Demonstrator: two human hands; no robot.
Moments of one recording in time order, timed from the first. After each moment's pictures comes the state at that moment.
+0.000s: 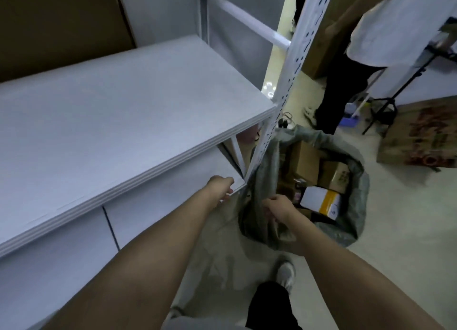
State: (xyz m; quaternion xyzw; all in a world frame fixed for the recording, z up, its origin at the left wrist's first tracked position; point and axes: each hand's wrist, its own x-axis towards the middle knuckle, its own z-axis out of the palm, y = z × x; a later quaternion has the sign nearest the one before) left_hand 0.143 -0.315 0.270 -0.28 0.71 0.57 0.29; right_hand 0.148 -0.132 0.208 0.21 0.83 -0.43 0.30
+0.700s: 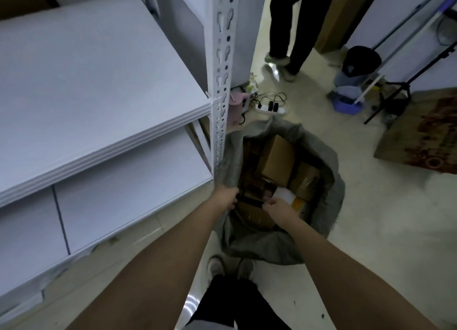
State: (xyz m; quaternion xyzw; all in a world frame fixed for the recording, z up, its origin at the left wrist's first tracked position) left_hand 0.038 -0.100 0.203 -0.33 0.67 0.58 0.32; right_hand 0.032 0.075 0.139 0.17 0.85 -0.34 0.38
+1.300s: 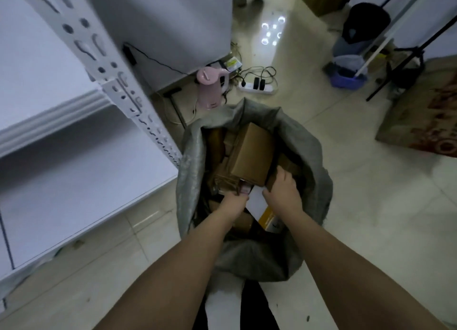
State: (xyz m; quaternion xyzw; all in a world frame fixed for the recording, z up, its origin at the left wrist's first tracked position) left_hand -0.046 0.062 0.064 -0.35 0.64 0.59 0.36; right_hand -0.074 0.196 0.042 0.08 0.95 -0.19 0.23
